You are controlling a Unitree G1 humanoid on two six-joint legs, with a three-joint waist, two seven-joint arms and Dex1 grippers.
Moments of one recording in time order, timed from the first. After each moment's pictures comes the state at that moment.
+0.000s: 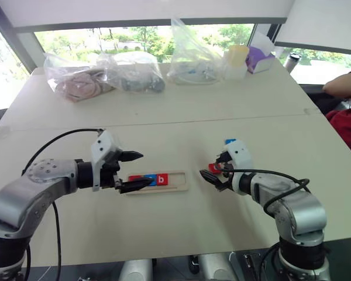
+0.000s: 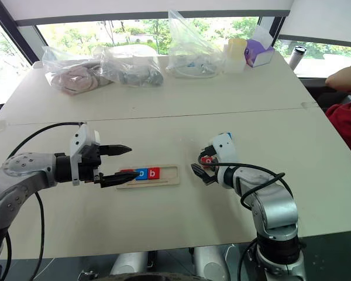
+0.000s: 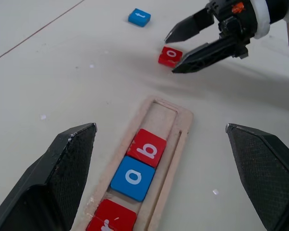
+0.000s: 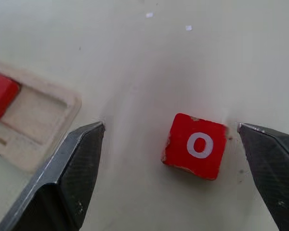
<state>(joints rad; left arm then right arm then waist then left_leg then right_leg) -0.22 0.84 0.07 -0.50 -0.71 0.82 -0.87 -0.26 -0.25 -0.02 -0.69 0.15 1.43 0.39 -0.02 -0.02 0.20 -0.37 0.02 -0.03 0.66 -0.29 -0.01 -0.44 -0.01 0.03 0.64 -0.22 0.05</state>
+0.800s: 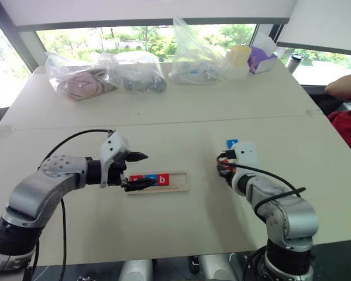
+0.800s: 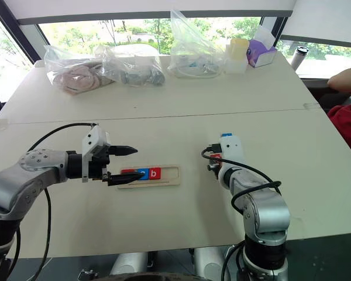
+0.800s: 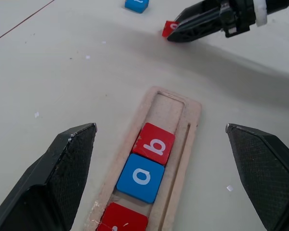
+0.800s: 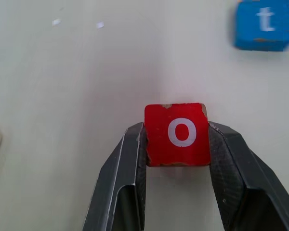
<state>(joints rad) -0.28 0.81 -0.03 -0.40 -0.60 0.75 -0.93 -0.24 -0.05 -0.10 -0.74 0.08 1.51 0.06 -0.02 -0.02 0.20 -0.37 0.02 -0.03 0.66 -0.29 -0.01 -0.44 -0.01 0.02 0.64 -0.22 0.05</state>
